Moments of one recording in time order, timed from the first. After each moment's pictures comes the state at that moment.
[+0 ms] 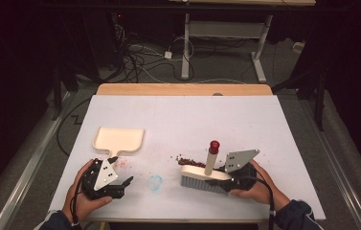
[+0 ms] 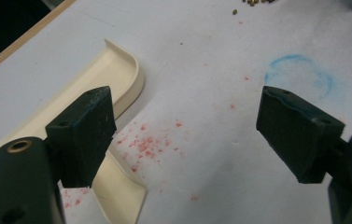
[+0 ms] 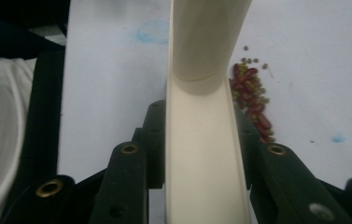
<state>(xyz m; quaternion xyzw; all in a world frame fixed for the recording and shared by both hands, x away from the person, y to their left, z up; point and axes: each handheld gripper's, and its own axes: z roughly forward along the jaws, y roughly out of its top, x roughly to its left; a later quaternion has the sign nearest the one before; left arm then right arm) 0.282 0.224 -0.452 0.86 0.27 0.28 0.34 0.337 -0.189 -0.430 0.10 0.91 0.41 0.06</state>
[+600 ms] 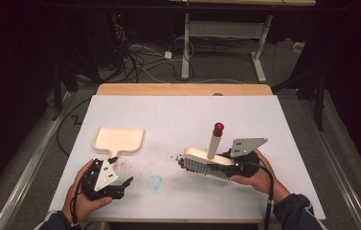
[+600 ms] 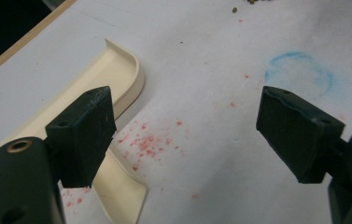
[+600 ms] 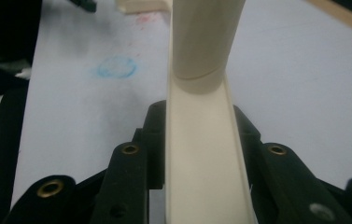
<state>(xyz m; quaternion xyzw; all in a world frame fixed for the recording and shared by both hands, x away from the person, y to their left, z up) 0.280 0.225 -0.452 0.86 0.27 0.29 0.33 0.356 -0.202 -0.416 0.14 0.87 0.46 0.10</state>
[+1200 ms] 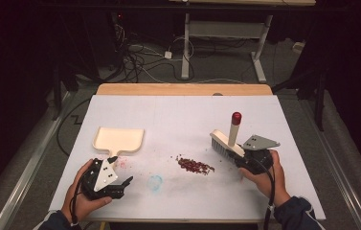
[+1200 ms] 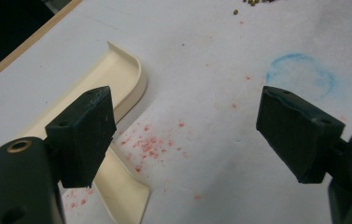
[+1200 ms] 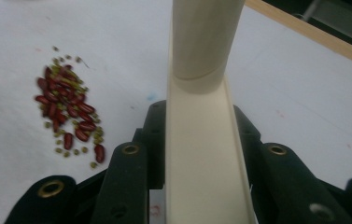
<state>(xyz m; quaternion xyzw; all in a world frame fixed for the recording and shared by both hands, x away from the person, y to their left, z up) 0.280 0.225 -0.450 0.86 0.27 0.29 0.33 0.353 -0.225 -0.425 0.33 0.83 0.36 0.26</state>
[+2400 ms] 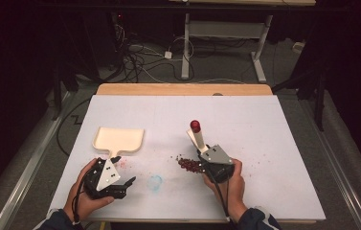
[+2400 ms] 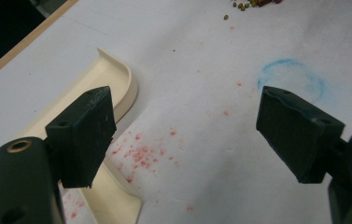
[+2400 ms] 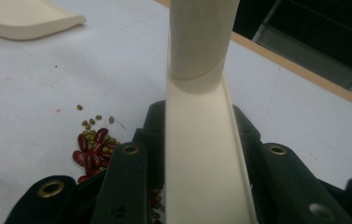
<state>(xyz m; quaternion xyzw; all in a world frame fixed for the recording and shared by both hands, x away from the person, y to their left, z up) 0.282 0.220 -0.451 0.86 0.26 0.28 0.34 0.326 -0.121 -0.436 0.36 0.78 0.37 0.36</state>
